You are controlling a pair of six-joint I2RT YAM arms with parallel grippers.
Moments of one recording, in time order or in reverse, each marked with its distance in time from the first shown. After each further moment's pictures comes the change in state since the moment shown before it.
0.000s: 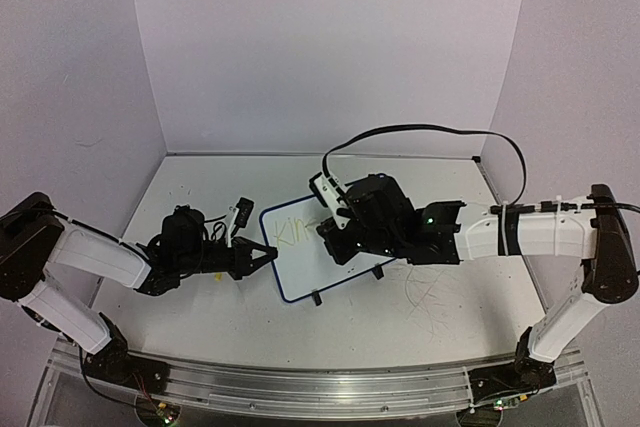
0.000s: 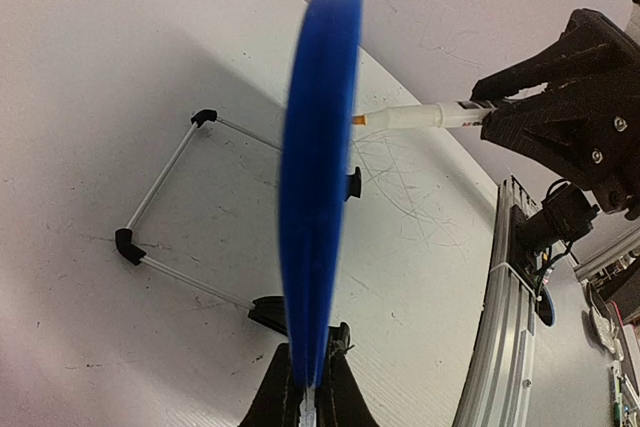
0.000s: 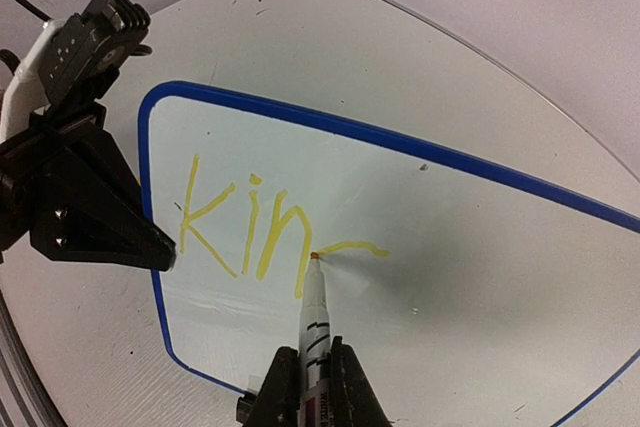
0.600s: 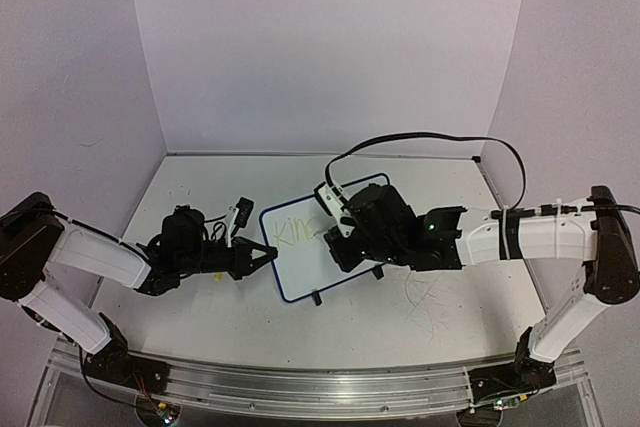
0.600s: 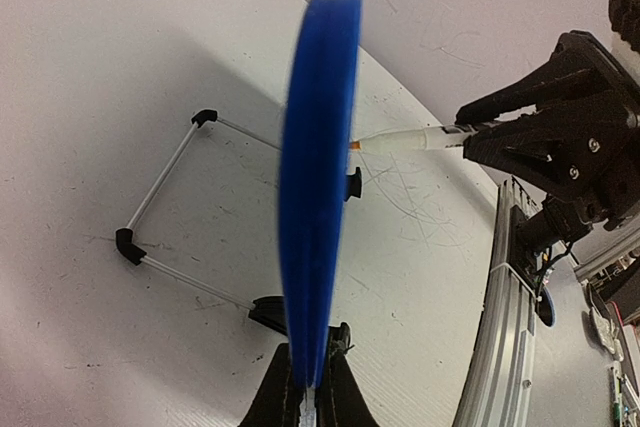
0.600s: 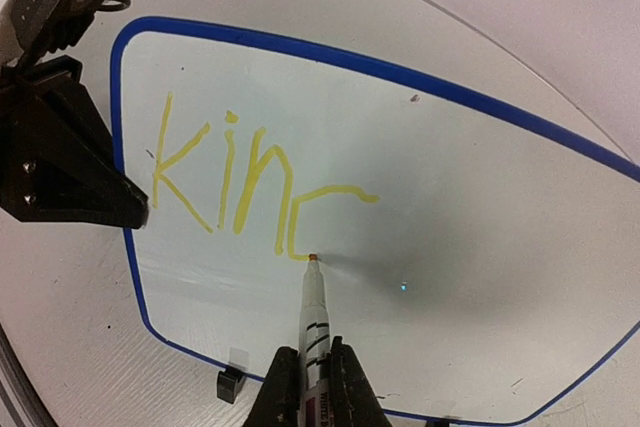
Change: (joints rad) left arm 0.000 0.000 0.000 -0.001 0.000 0.000; right arm 0.006 -0.012 -0.044 -0.023 0.039 0.002
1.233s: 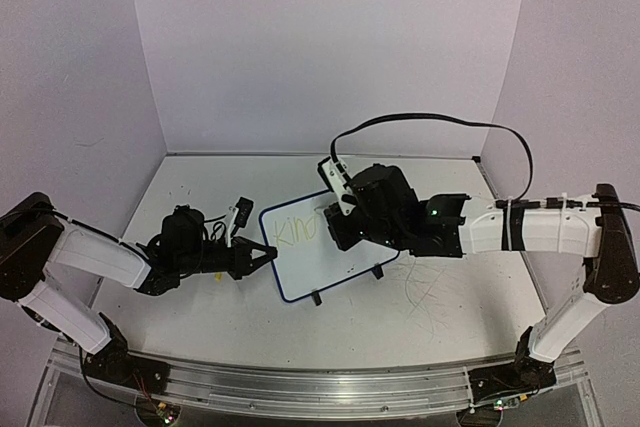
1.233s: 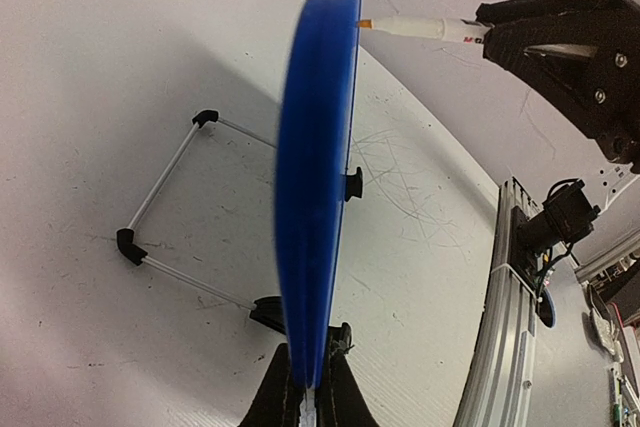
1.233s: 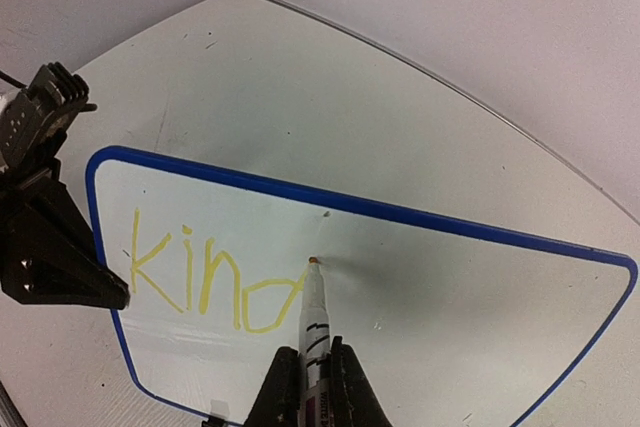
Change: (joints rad) left arm 0.000 -0.001 0.000 -0.002 0.000 -0.001; right arm -0.026 -0.001 0.074 0.021 0.063 -0.014
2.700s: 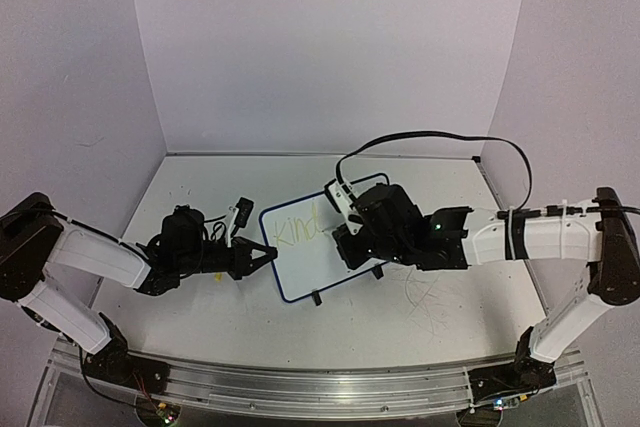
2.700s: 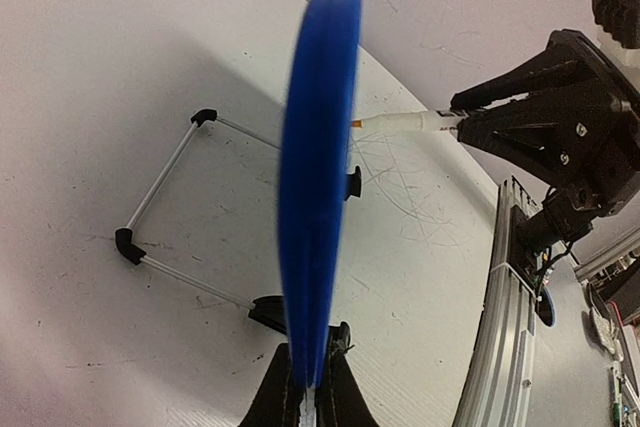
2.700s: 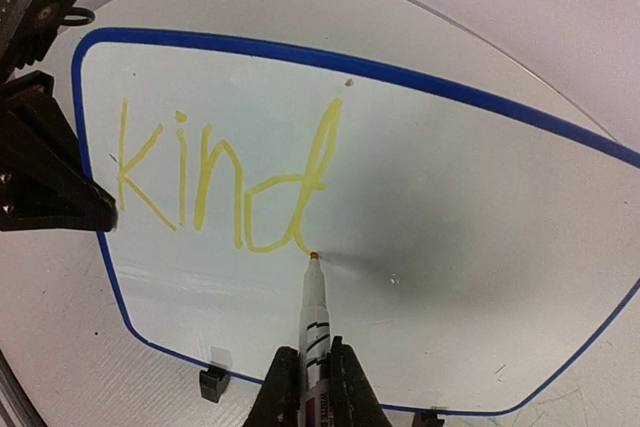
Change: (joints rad) left arm 0.000 -0.001 0.000 -0.002 -0.001 0.000; right arm 0.009 -0.025 -0.105 -0.010 -0.047 0.047
